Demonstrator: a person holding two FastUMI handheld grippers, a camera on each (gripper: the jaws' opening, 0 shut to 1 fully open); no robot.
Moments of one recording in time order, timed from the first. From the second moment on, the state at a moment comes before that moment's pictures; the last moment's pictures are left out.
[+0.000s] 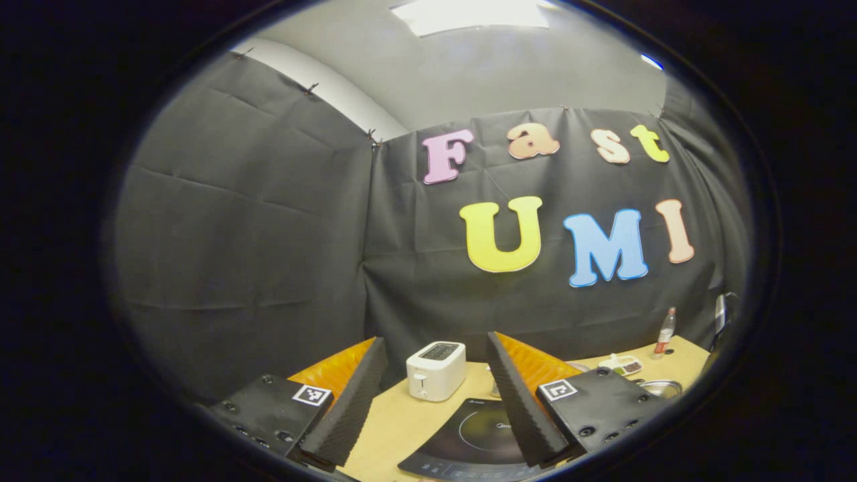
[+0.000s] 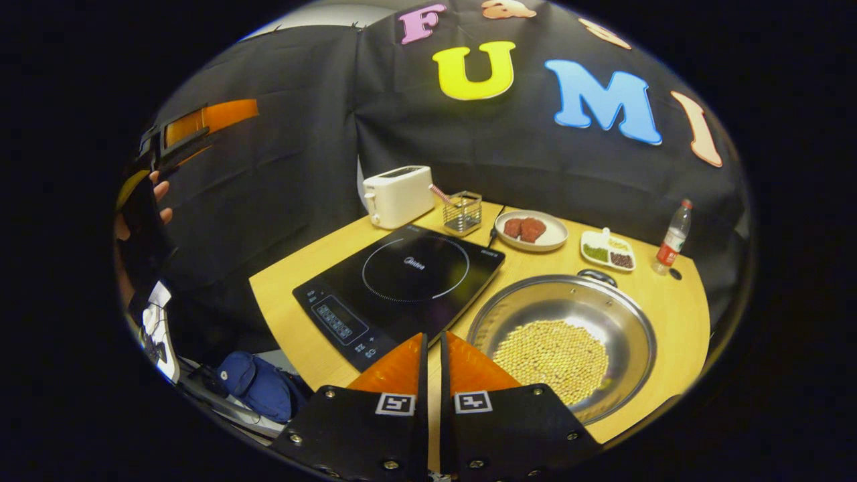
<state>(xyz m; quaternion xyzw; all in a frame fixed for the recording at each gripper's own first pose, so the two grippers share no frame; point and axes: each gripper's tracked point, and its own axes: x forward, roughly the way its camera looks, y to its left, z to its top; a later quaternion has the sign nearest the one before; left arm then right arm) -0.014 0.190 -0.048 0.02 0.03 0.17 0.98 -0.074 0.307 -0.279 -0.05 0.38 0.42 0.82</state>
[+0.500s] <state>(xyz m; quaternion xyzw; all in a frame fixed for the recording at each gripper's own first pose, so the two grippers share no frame) 0.015 0.207 -0.074 0.00 0.04 0.16 0.99 -0.095 0.296 -0.351 -0.03 0.52 0.36 0.77</state>
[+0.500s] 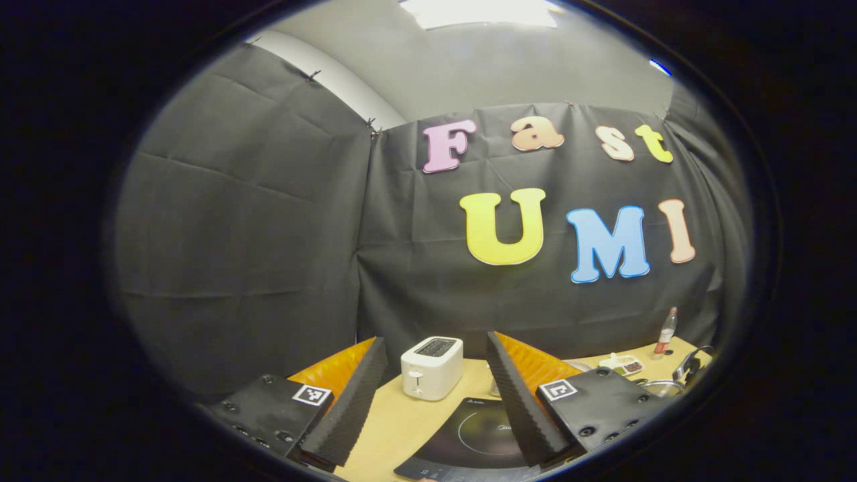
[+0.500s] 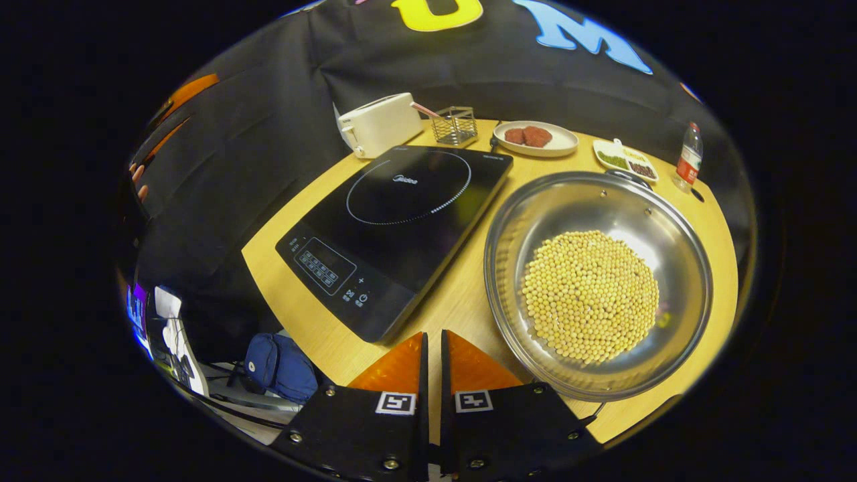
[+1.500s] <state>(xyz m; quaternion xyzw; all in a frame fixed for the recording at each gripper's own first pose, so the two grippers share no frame) 0.050 0.187 -0.104 -0.05 0.06 0.10 0.99 -0.096 0.225 -0.363 -0.05 0.58 0.25 0.78</state>
